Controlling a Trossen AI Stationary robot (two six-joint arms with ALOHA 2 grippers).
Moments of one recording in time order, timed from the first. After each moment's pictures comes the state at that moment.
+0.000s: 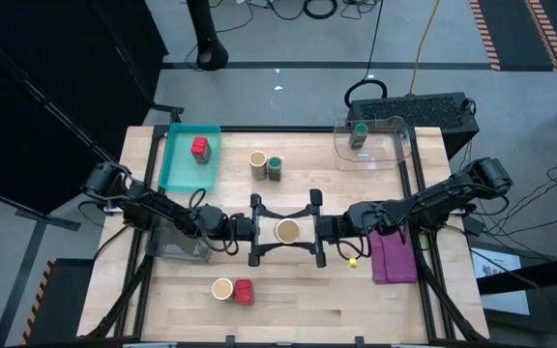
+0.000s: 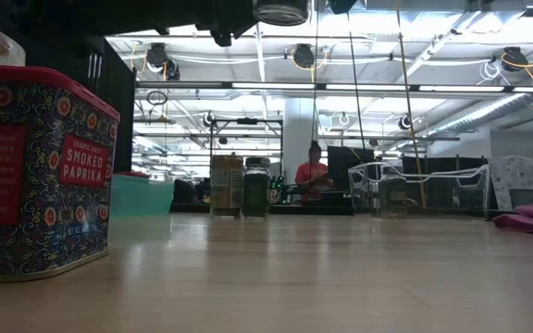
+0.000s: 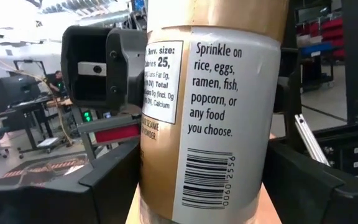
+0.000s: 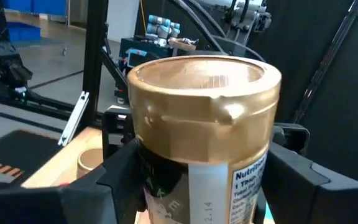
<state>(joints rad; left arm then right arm) -0.26 1.64 0.69 1.13 -0.20 0.24 0.29 1.44 0.84 0.61 0.22 -0.22</state>
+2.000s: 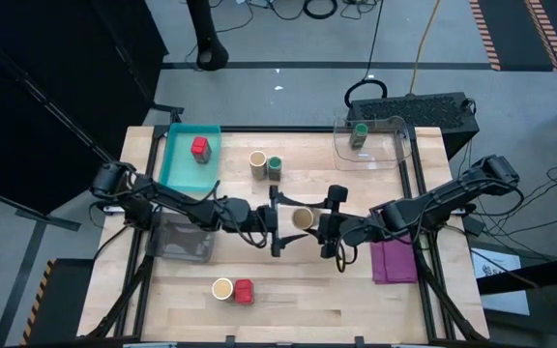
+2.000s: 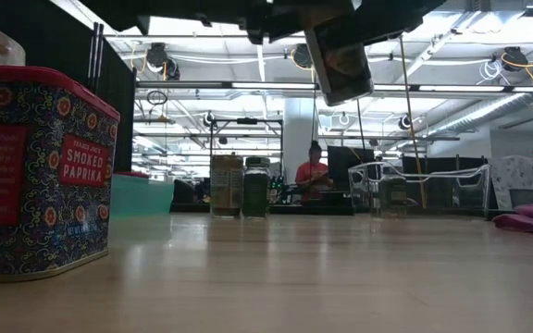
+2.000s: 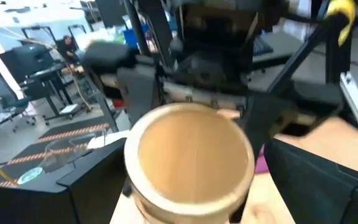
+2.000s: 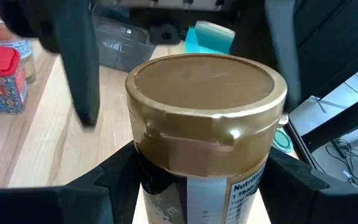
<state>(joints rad) -0.19 1.70 0.95 0.74 -0.21 0.27 0.37 1.36 0.93 -0.13 0.63 -0.02</state>
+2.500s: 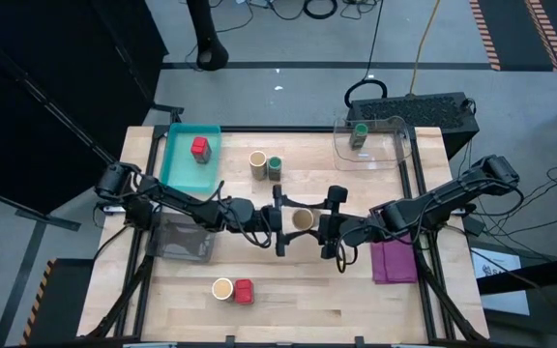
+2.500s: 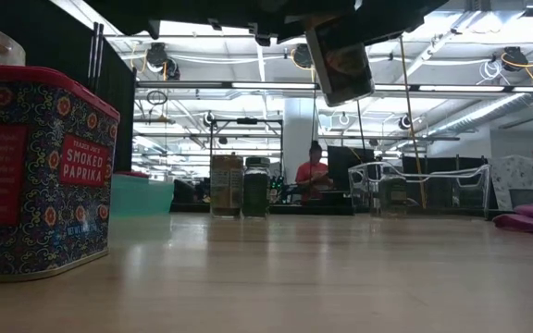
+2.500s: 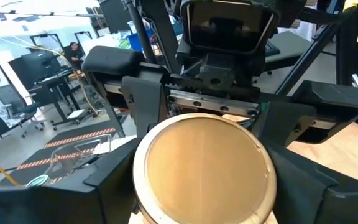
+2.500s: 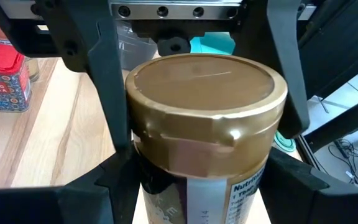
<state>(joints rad) -0.18 1.74 0.98 0.77 -0.22 0.30 0.37 1.36 0.93 -0.14 0.62 -0.02</state>
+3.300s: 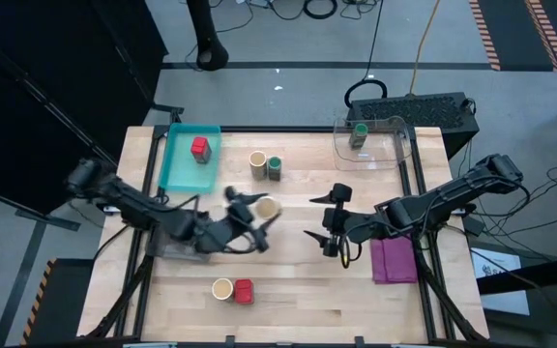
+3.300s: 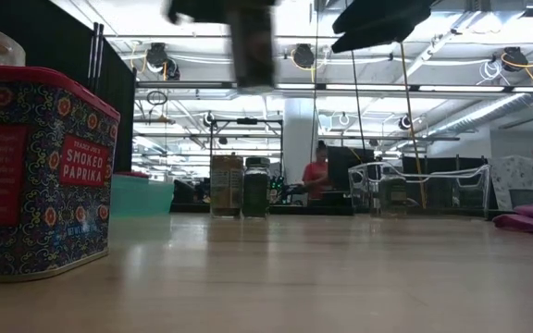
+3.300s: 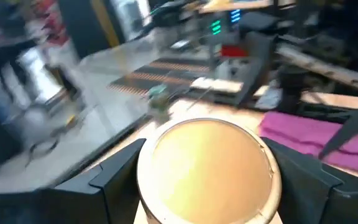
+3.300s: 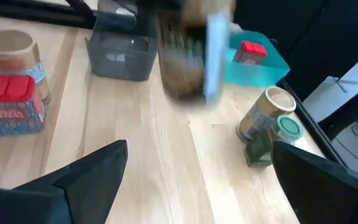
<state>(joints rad) -0.41 1.48 0.98 0.23 -0.98 -0.13 0.37 1.31 0.93 -0.18 0.60 0.13</state>
